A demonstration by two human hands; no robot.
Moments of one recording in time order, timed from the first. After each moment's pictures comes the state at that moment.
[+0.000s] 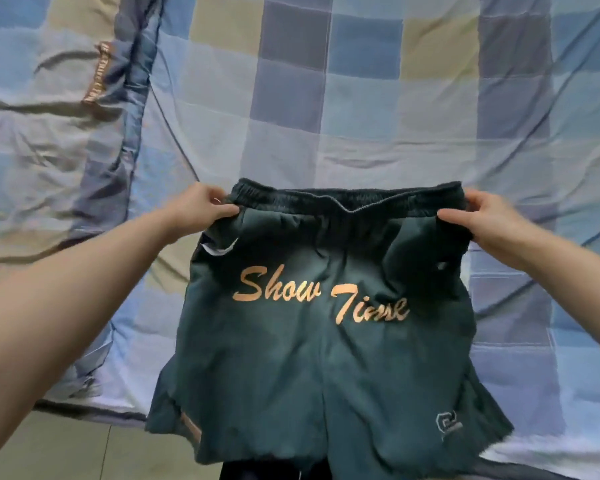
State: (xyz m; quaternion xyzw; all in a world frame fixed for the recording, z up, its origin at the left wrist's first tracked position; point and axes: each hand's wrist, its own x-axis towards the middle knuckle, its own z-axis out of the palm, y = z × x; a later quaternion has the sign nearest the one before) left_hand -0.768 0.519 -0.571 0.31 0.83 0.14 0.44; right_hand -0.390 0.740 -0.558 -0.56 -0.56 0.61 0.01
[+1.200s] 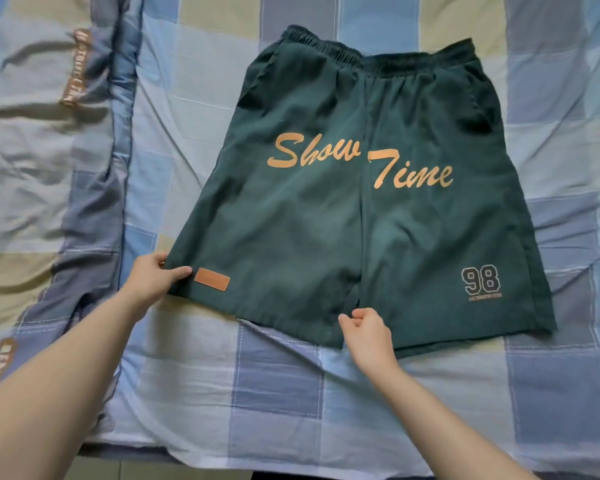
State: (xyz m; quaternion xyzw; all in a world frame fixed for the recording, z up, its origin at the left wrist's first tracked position) left_hand -0.823 0.402 -0.658 0.09 0.88 0.22 0.42; right_hand -0.487 0.512 -0.639 -0.69 -0.53 0.49 -0.12
